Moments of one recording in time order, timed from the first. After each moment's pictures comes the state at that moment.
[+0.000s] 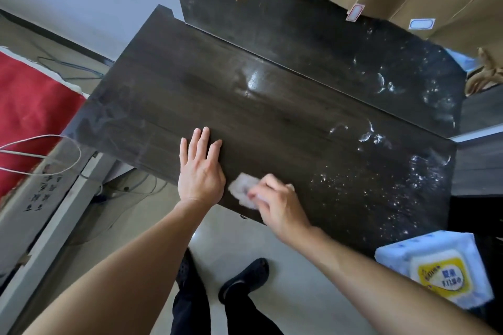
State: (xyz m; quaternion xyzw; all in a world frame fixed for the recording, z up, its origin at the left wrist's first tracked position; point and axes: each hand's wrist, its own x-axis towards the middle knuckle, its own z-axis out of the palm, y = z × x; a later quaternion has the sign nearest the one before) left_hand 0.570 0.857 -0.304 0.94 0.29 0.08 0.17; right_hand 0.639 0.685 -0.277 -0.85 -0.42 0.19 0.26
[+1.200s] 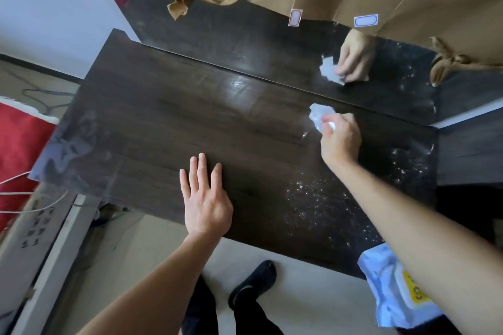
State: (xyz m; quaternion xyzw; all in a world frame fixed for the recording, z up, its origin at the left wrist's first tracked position) left_hand 0.598 0.797 -0.307 0.94 0.31 0.03 0.12; right_hand 0.833 0.638 -0.293 -0.96 -0.08 -0.01 0.27
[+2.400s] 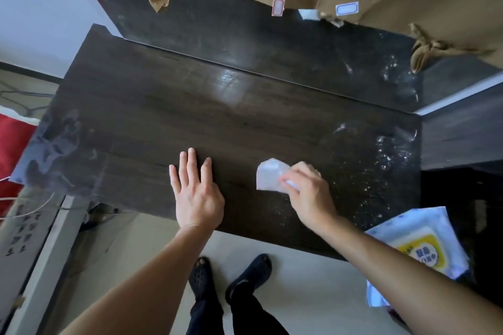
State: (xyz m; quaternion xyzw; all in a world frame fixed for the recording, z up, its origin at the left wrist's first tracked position) left_hand 0.598 0.798 -0.310 0.95 0.30 0.06 0.12; right_hand 0.713 0.604 -0.284 -0.91 -0.29 0.11 0.29
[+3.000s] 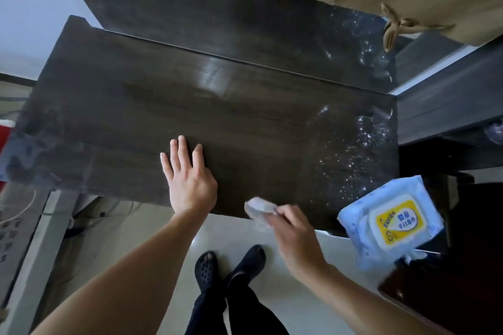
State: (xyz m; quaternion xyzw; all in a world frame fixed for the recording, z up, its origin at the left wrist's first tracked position) left_hand 0.597 0.798 -0.314 0.94 0.30 0.07 0.14; right_hand 0.592 0.568 -0.296 -0.91 -0.30 0.09 0.25
